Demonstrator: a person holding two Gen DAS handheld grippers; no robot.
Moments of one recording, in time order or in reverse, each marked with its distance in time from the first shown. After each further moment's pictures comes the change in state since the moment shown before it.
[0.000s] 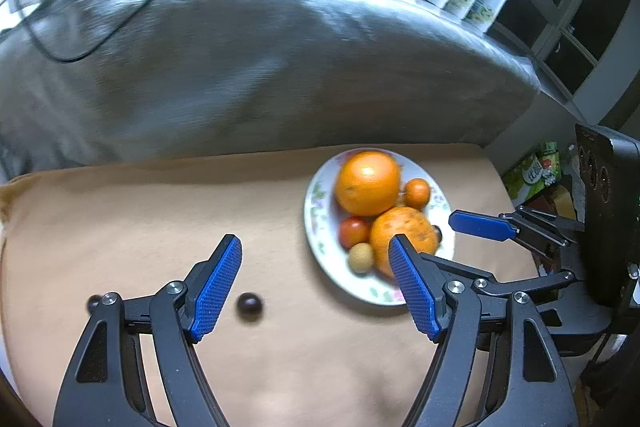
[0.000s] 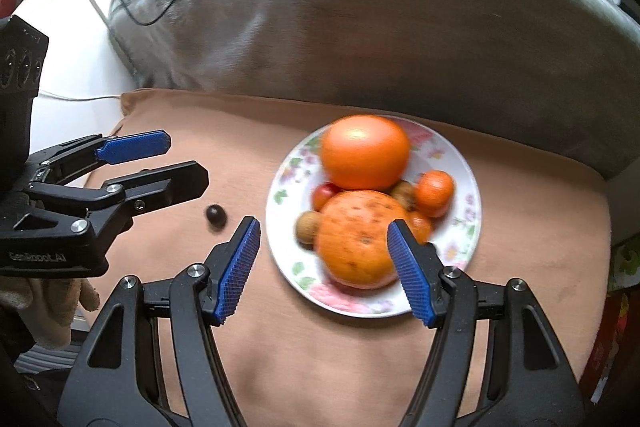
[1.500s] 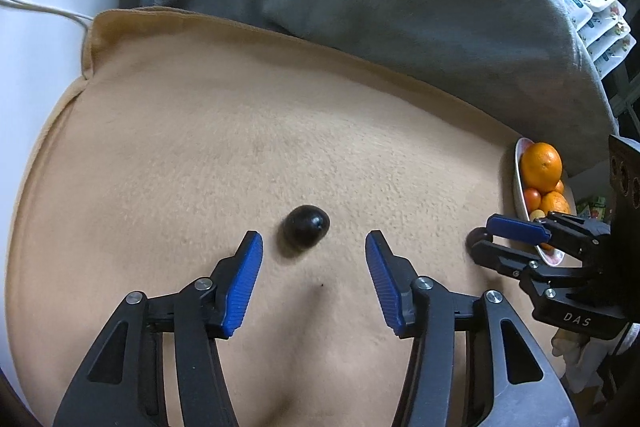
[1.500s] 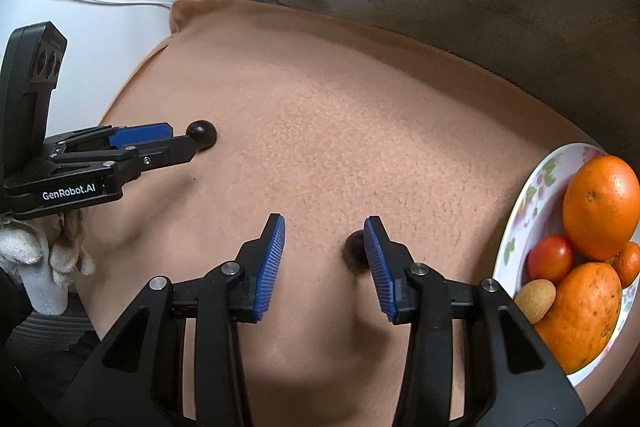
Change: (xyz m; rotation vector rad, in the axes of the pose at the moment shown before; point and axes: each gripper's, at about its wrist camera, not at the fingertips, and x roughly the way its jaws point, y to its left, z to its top) left arm 0.010 0.186 -0.081 -0.298 0.069 0.107; right arm 0.129 0.127 0.017 -0.199 0.182 0.104
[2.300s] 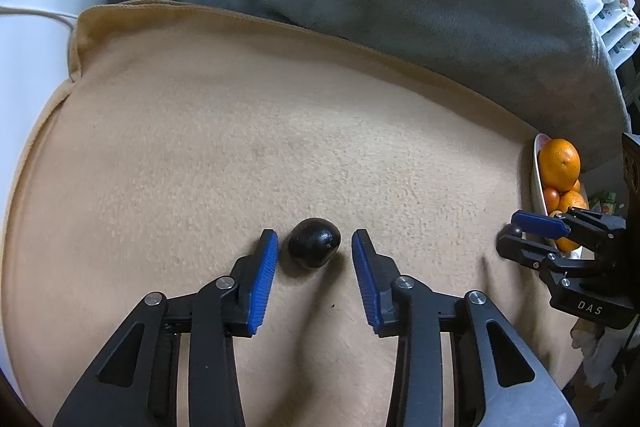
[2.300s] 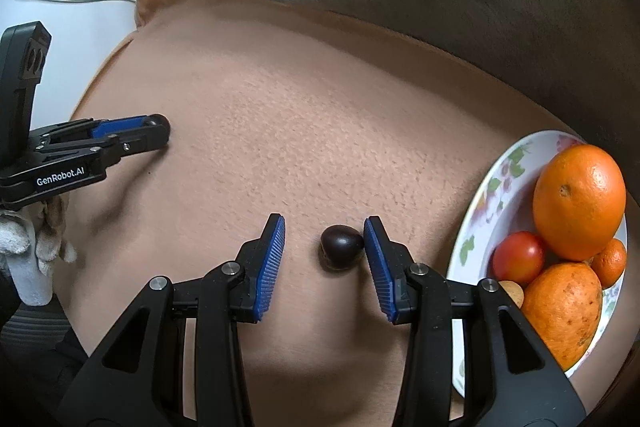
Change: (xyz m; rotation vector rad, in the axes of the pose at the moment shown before) left arm 0.021 -0.008 0.007 0.020 0.020 0.034; right arm 0.012 -0.016 0.004 0.011 0.061 -0.083
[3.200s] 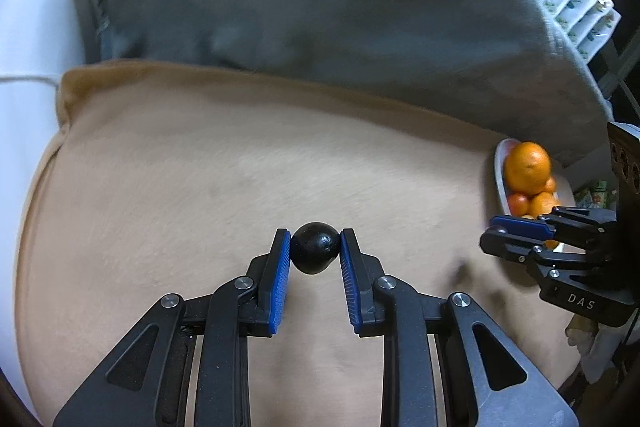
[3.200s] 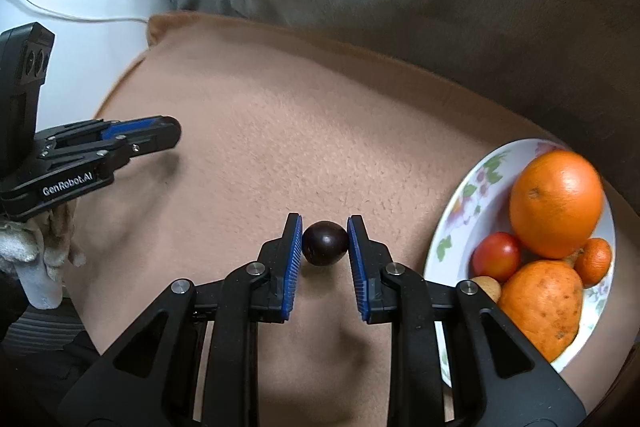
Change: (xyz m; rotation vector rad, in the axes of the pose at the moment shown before) left arm -0.024 -0.048 0.006 0.080 -0.073 -0.035; right arm -0.047 -0.020 -0.017 0.028 -0.087 0.041
